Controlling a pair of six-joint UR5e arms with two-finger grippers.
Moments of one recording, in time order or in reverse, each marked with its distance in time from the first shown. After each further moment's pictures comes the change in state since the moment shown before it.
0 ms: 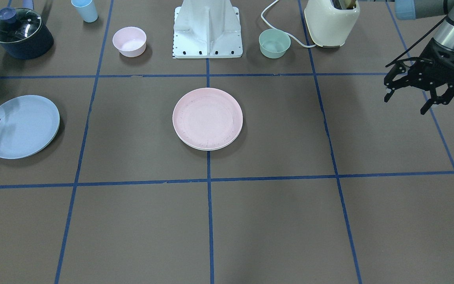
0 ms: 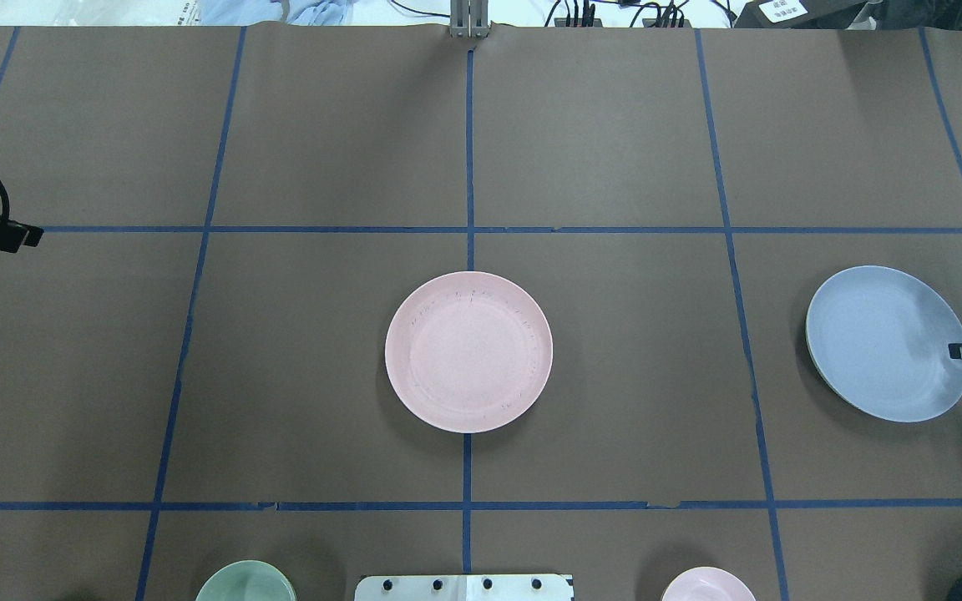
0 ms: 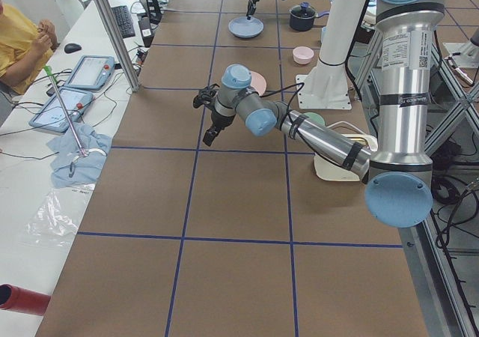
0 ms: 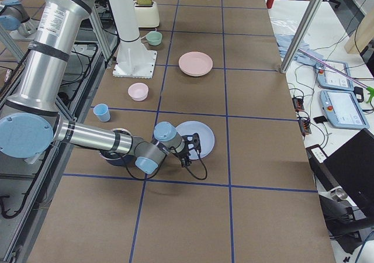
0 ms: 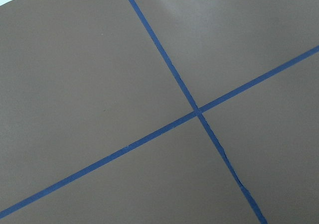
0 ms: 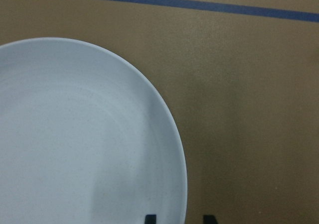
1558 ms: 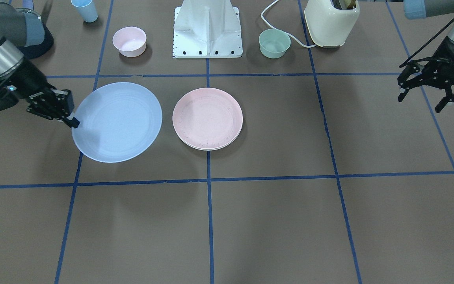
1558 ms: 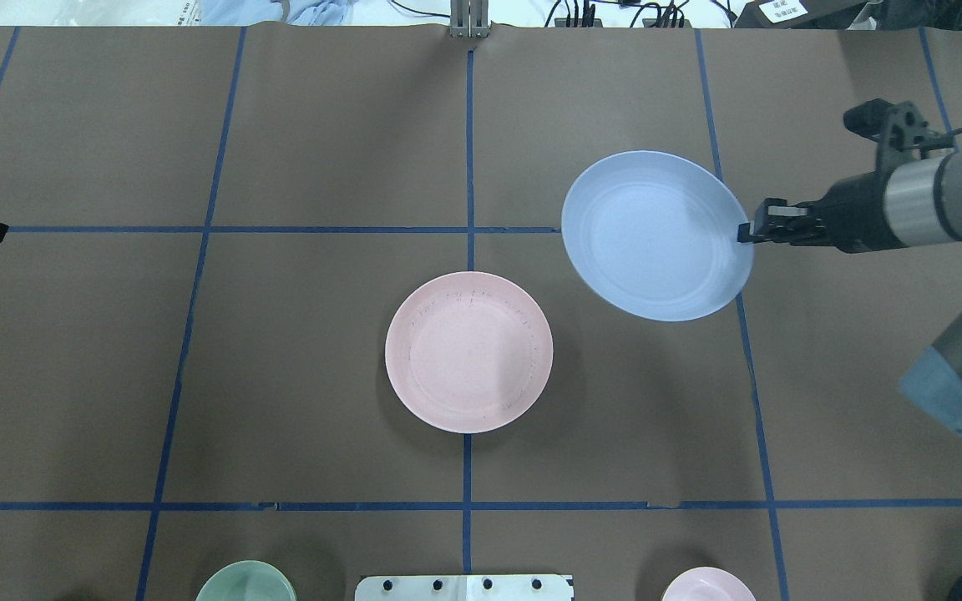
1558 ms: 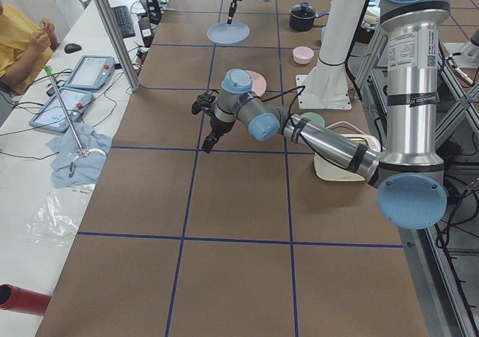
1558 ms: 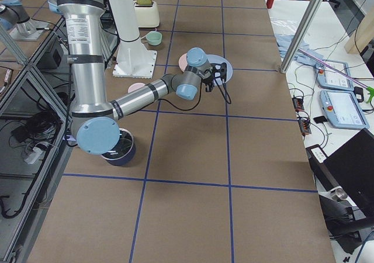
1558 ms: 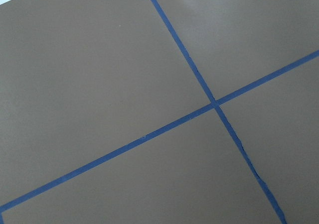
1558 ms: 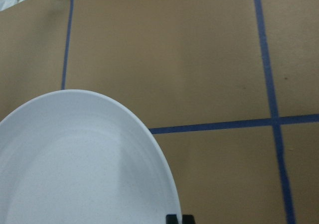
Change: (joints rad) left arm -0.057 0.038 0.003 0.002 -0.003 0.032; right arm -0.112 0.449 0.374 -0.475 0.042 0.497
